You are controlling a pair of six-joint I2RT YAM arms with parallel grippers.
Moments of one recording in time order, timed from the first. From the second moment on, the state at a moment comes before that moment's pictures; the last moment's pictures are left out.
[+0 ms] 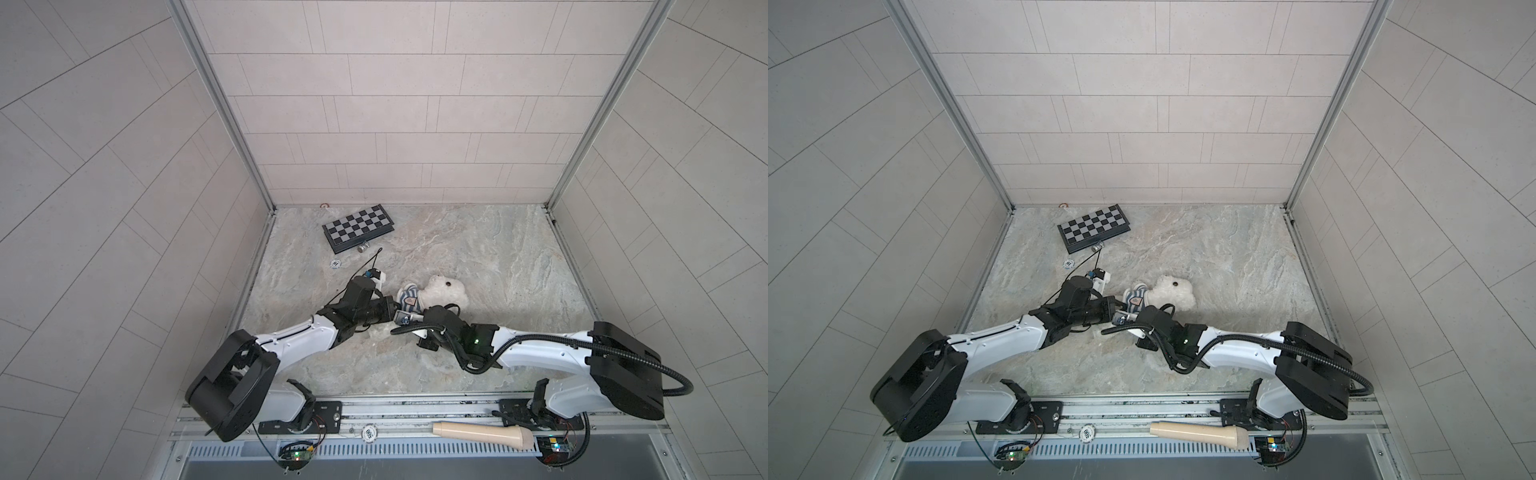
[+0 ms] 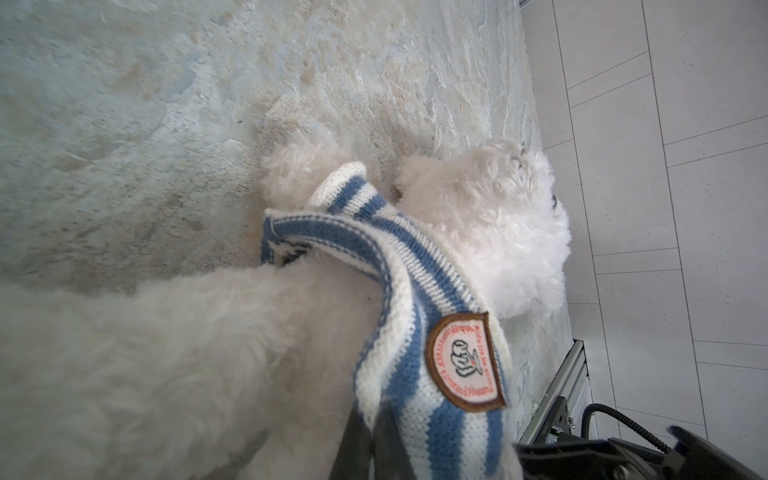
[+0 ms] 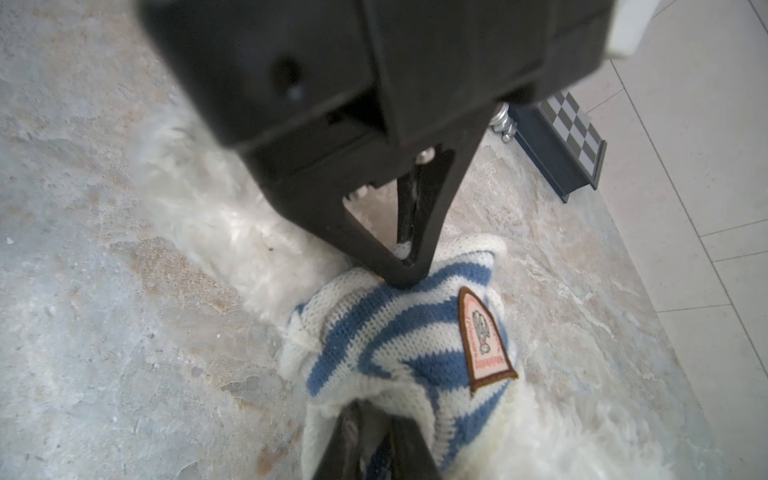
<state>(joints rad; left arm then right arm) -0.60 1.34 0.53 0.14 0.33 -0.74 1.04 1.42 0.67 0.07 0.29 -0.40</state>
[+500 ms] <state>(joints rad) -0.57 1.40 0.55 0.17 0.36 -0.73 0.90 1.49 0.68 0.21 0.26 -0.41</state>
